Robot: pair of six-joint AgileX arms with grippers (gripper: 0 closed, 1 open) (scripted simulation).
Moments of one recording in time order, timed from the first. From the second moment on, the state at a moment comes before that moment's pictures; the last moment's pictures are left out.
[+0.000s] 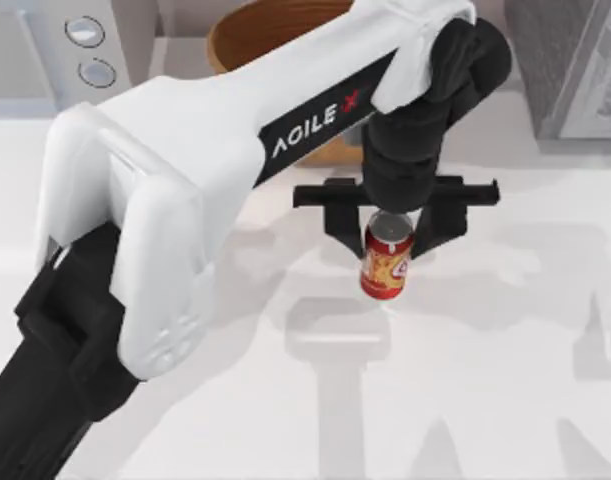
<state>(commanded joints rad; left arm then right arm) -0.79 2.56 2.44 -1.45 0.01 -0.76 0.00 0.00 0.00 0.00 0.00 0.00</state>
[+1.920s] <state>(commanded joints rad) -0.80 2.58 2.48 -1.49 0.01 -0.76 0.00 0.00 0.00 0.00 0.00 0.00</state>
